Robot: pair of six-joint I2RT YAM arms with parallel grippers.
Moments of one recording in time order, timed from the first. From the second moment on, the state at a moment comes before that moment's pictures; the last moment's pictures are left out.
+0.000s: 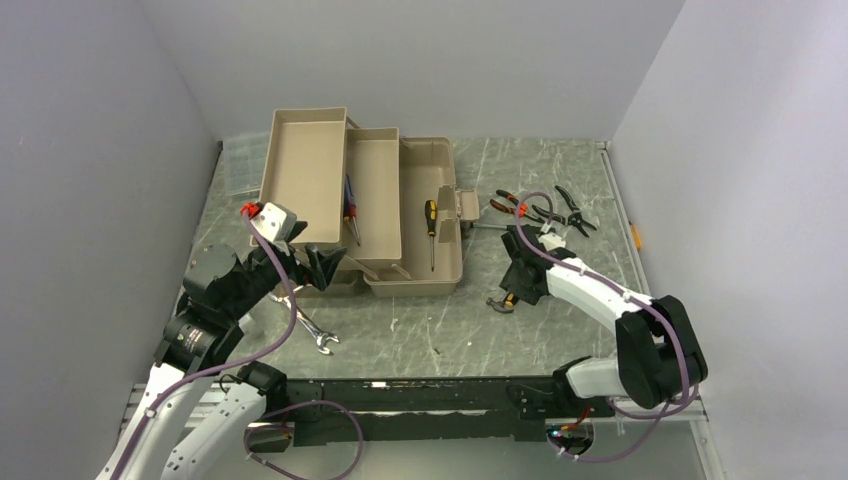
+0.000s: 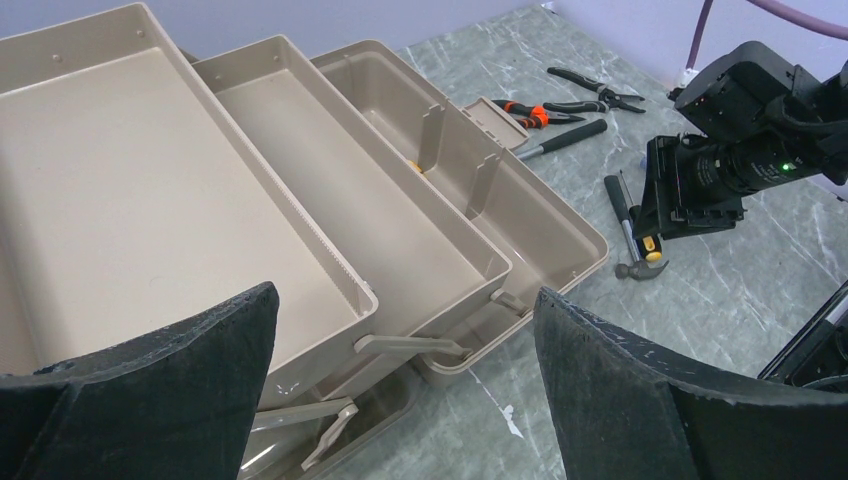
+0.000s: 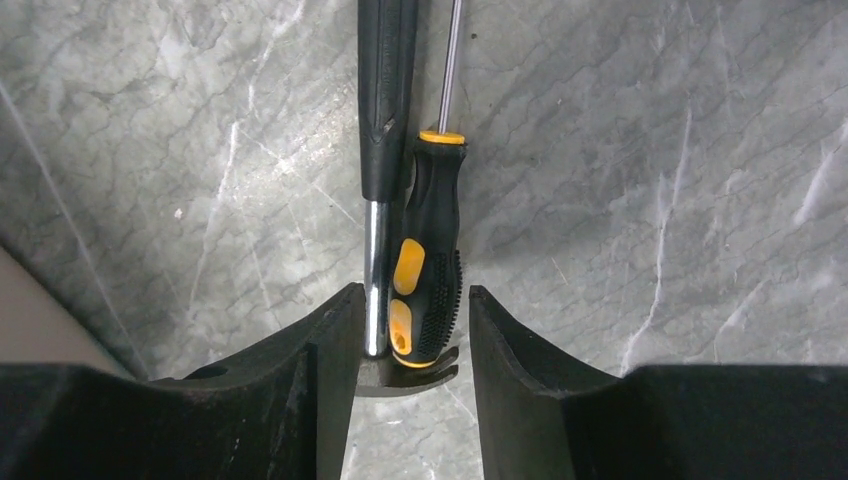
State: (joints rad) left arm -0.41 0.55 0.85 -0.38 0.21 -0.05; right arm 0.41 1.33 0.71 -0.57 0.31 0.93
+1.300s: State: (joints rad) left arm -0.41 0.55 0.85 -0.38 0.21 -0.05; right arm 0.40 1.12 0.71 -0.58 0.38 0.82
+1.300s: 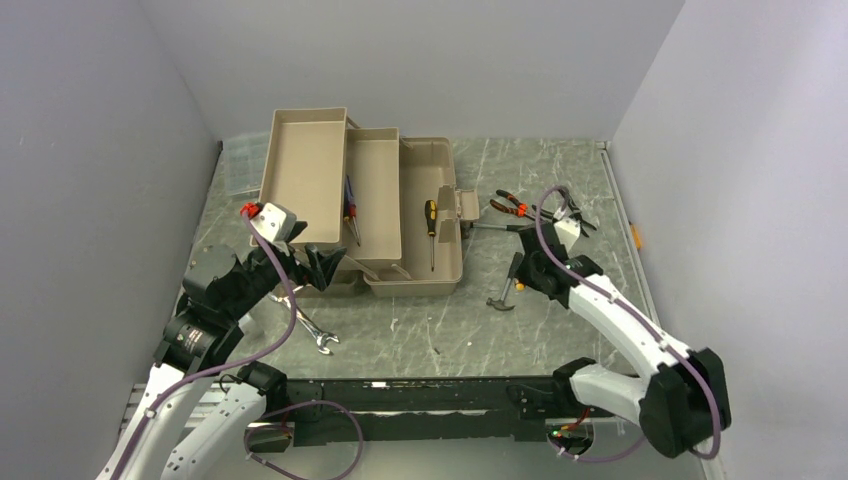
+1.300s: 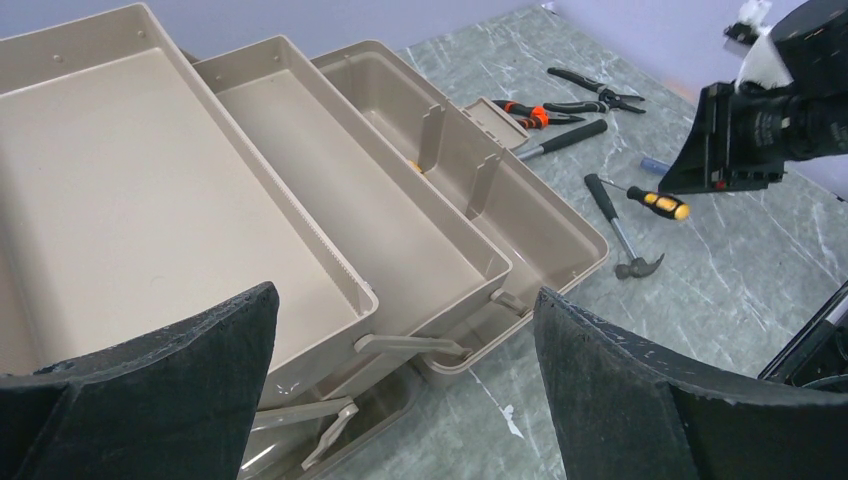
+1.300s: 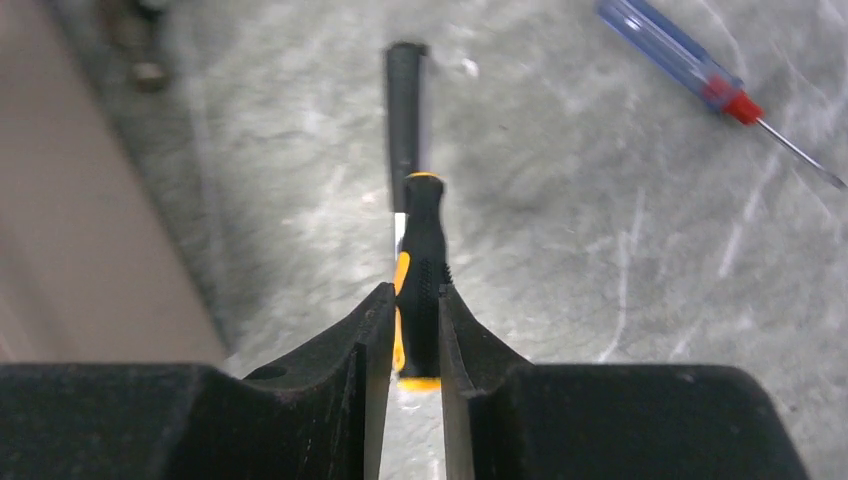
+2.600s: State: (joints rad) left arm -0.41 0.54 0.85 -0.38 0.21 -0.05; right arm 0.26 1.11 0.55 -0.57 0.31 0.81
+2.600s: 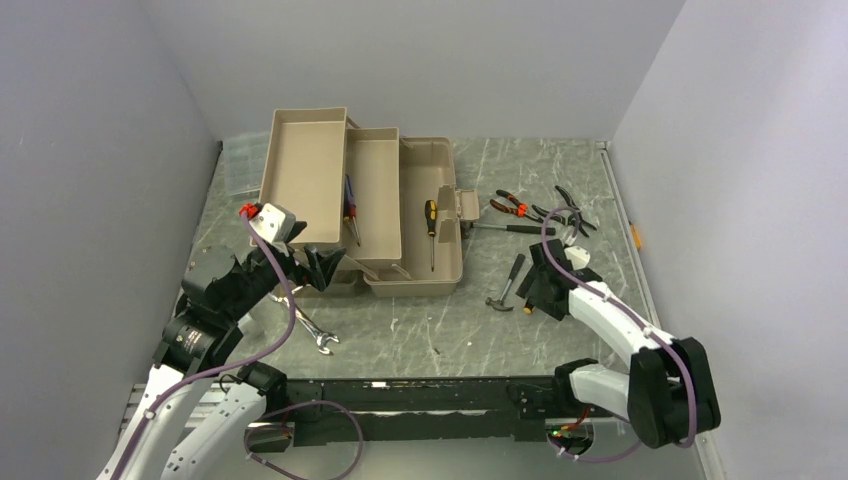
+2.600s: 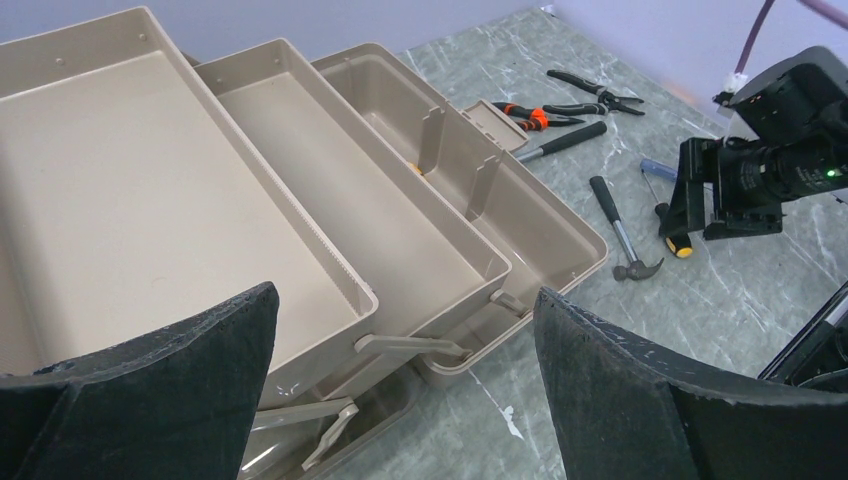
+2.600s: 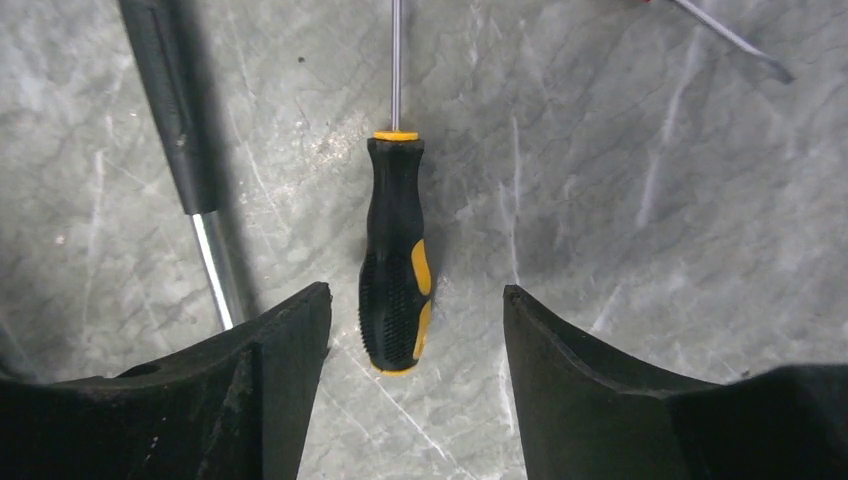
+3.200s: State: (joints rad) left arm -0.41 0.54 0.85 -0.38 0.21 -0.05; right arm 0.25 0.95 0.59 -0.52 0.27 0.78
